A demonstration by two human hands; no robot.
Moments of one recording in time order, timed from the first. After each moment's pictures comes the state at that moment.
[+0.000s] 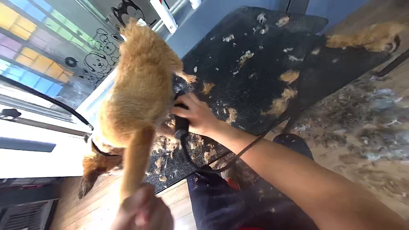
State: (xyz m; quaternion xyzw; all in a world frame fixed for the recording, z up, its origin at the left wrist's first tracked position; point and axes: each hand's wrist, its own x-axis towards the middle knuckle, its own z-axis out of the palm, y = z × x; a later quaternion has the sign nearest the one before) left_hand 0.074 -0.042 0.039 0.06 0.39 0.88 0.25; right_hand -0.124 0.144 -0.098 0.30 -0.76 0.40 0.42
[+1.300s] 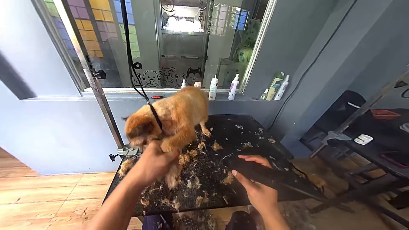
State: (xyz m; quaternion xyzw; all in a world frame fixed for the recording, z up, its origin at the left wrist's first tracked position) left_hand -0.023 -0.093 0.063 0.08 0.75 0.65 0.01; right_hand -0.024 0.224 -0.034 0.20 -0.68 0.61 0.35
